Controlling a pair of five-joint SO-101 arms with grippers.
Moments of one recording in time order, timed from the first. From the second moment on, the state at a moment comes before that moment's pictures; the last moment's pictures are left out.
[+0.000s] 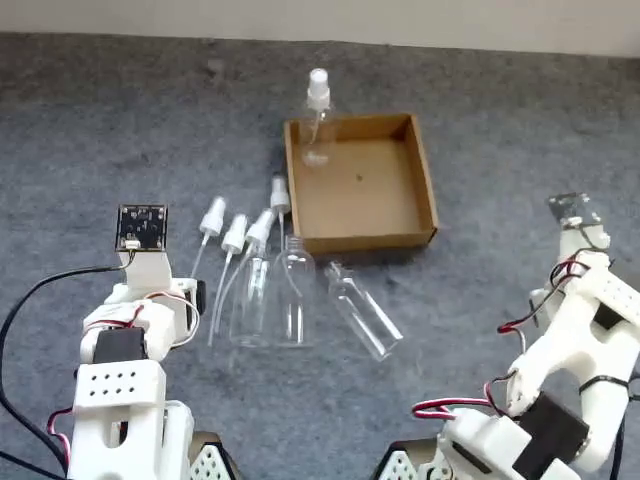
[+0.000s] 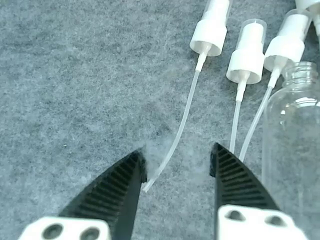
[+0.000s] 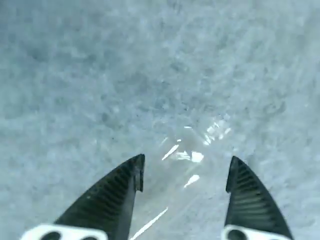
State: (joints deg) left arm -12.6 -62.5 77.9 46.6 0.7; right arm 35.5 -12.0 34.9 56.6 53.8
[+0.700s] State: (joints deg) left arm -12.6 -62.5 77.9 46.6 0.7; right arm 45.7 -12.0 34.5 56.7 4.3
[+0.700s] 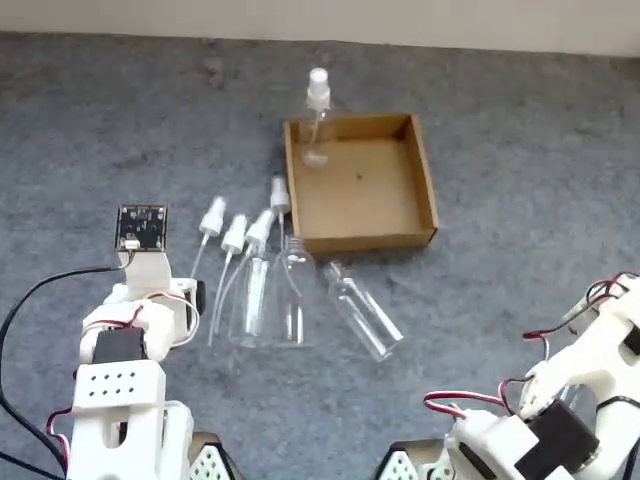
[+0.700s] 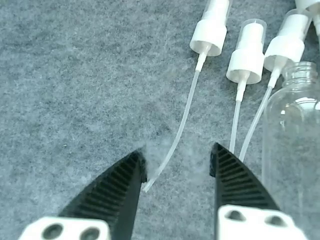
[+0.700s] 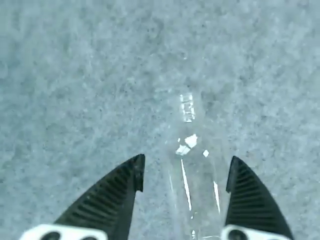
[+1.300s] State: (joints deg) left arm -12.6 -62.5 77.9 46.6 0.7; right arm 38.9 -12.0 47.4 48.0 27.6
